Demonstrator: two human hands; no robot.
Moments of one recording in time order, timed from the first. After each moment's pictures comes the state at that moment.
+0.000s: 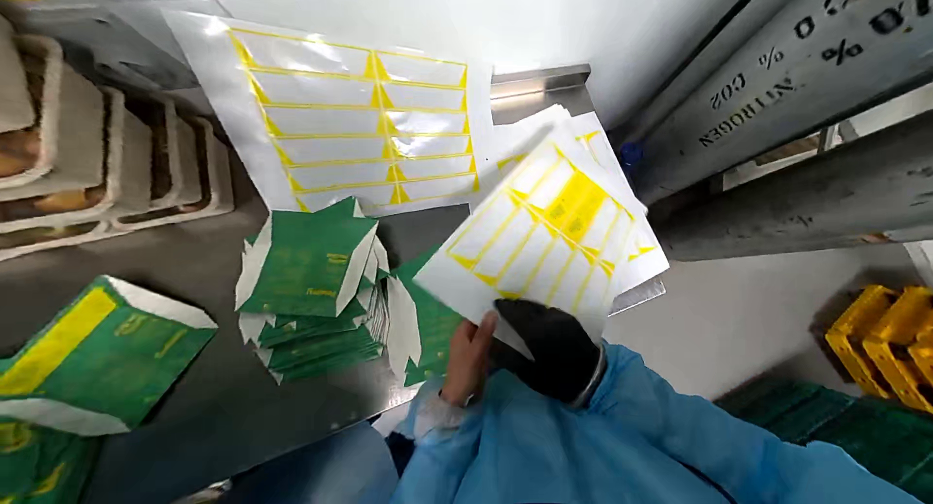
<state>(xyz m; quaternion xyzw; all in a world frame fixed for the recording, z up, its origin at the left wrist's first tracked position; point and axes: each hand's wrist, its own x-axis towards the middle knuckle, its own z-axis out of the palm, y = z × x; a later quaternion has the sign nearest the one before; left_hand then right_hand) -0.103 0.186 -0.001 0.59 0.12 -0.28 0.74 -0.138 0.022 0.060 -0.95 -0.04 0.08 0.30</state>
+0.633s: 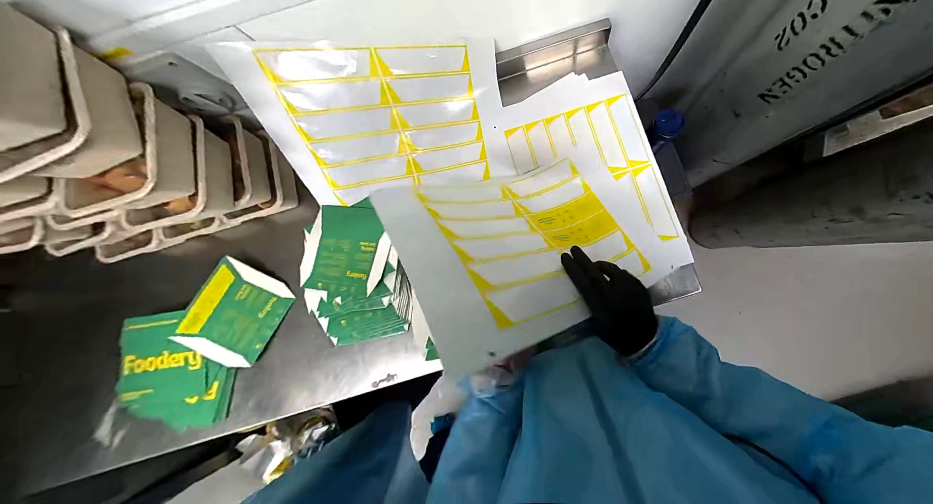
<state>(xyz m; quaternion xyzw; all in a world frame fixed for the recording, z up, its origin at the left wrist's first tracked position) -0.151 0.124 -0.044 0.42 0.13 -0.25 0.87 -0.148 -0.094 0.009 -0.97 -0.09 -0.13 0.19</state>
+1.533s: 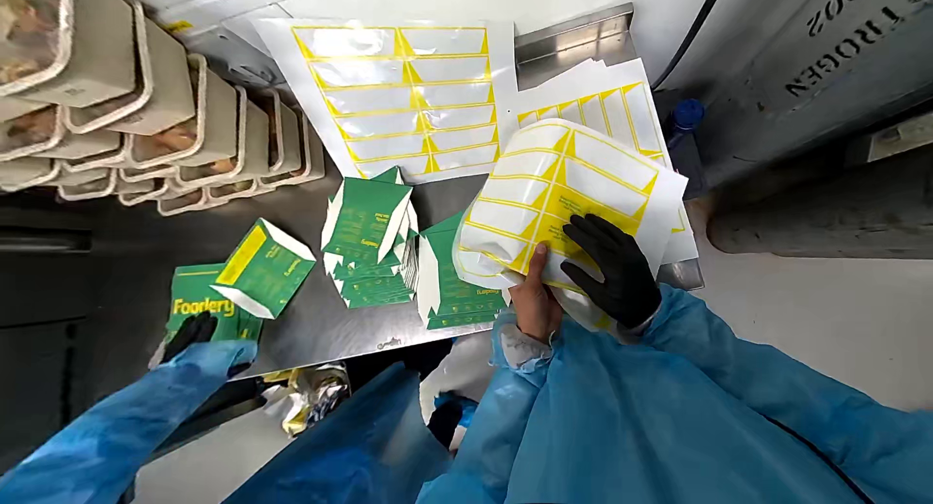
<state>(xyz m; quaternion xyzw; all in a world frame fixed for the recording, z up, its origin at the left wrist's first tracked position) -0.118 0.027 0.012 0.46 0.23 -0.06 0.85 -0.129 -0.120 0.011 -0.90 -0.09 -0.12 0.40</state>
